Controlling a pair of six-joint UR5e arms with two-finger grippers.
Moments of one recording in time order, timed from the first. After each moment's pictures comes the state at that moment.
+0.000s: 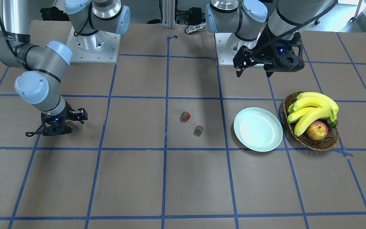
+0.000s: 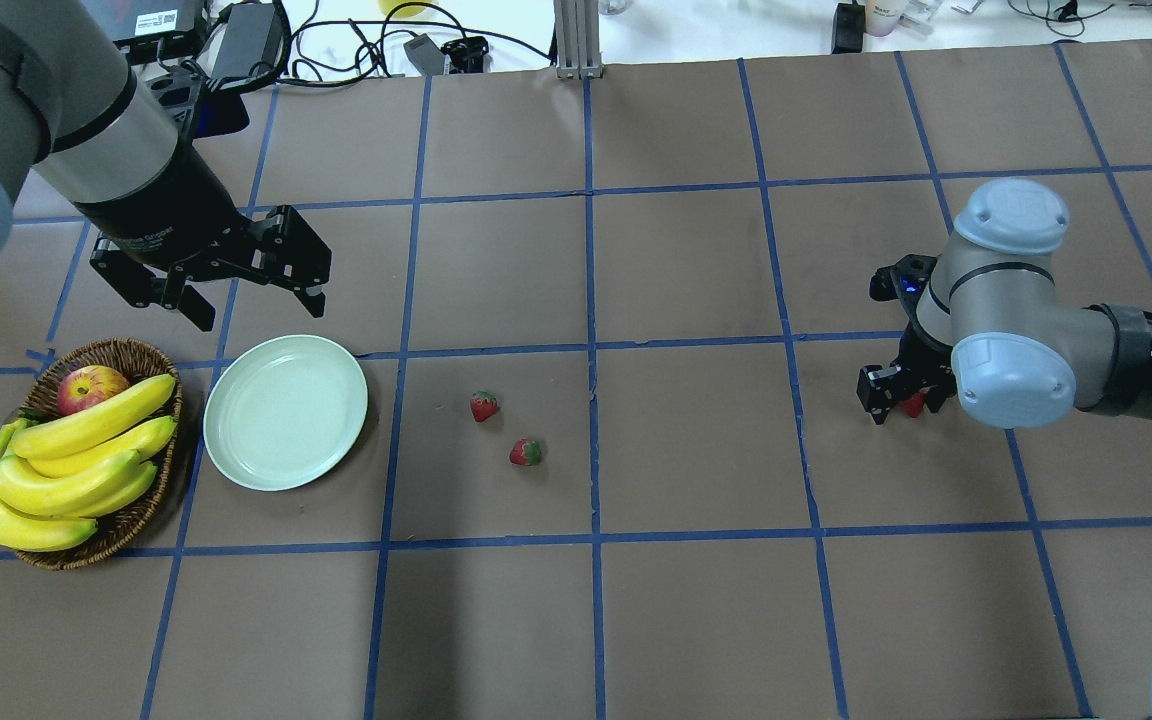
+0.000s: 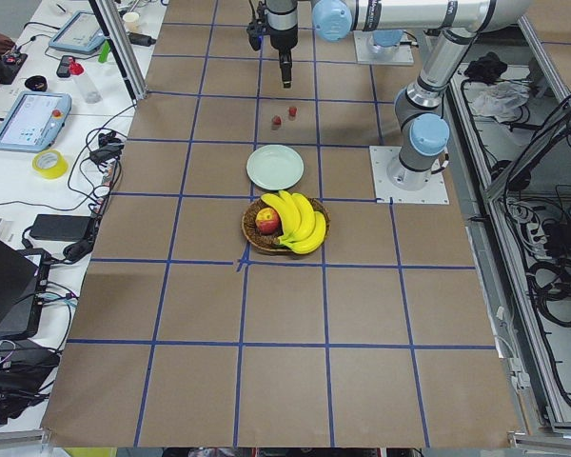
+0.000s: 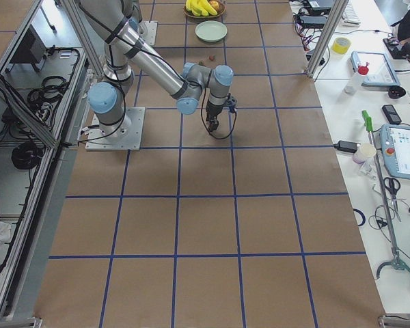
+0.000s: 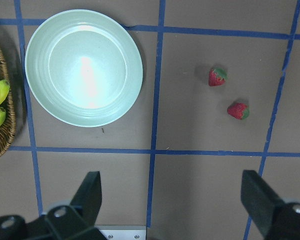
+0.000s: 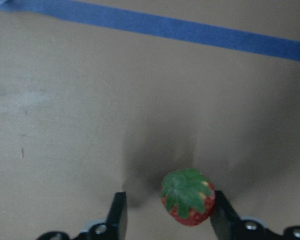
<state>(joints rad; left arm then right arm) -1.51 -1.48 -1.68 -1.62 1.52 -0.01 1.34 -1.31 2.13 -2.26 -1.66 -0.39</state>
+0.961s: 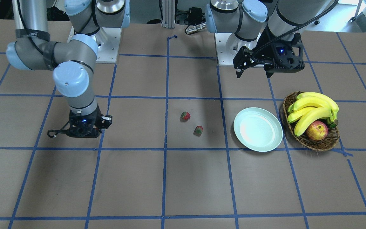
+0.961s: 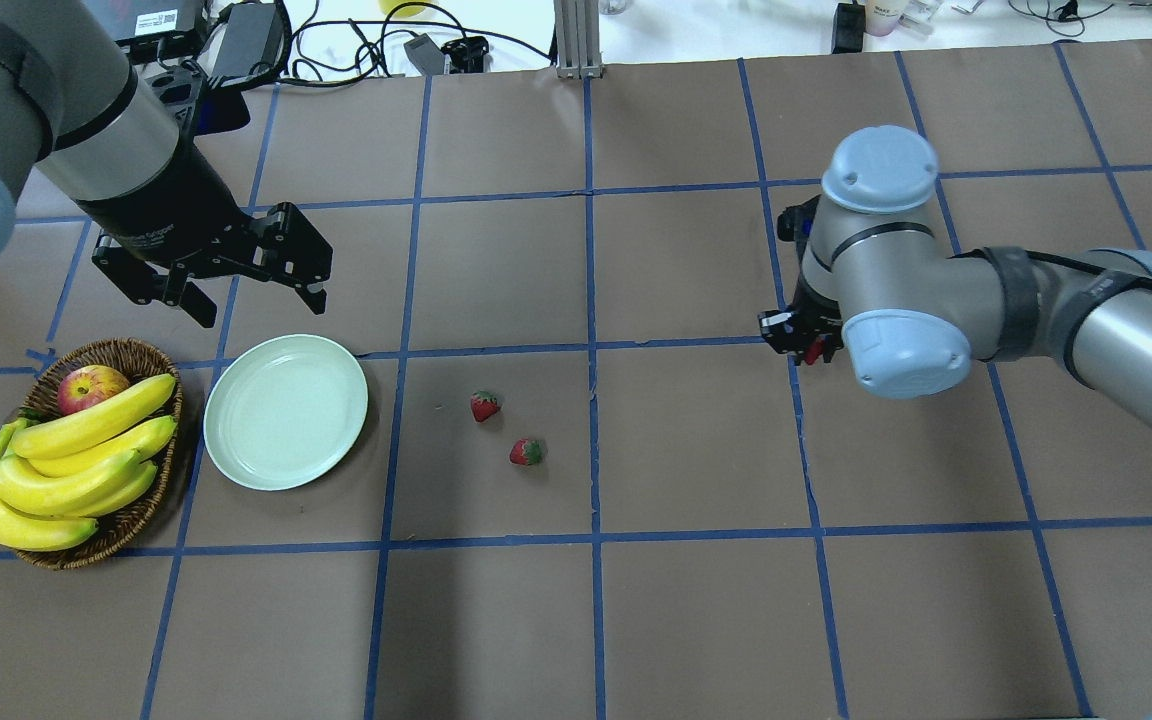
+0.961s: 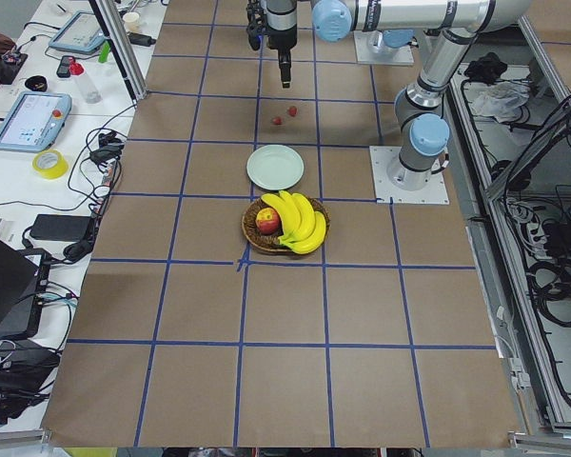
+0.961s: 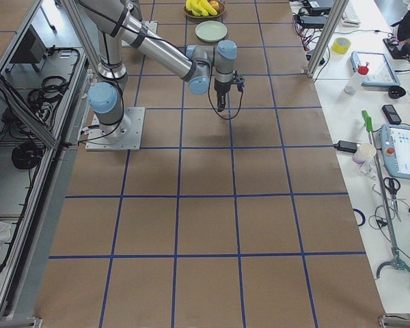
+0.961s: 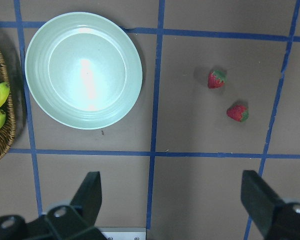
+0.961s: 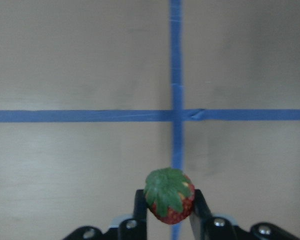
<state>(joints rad) -1.51 -1.49 -1.68 -1.61 1.52 -0.01 1.65 -1.31 1.98 -2.24 -1.64 0.08</state>
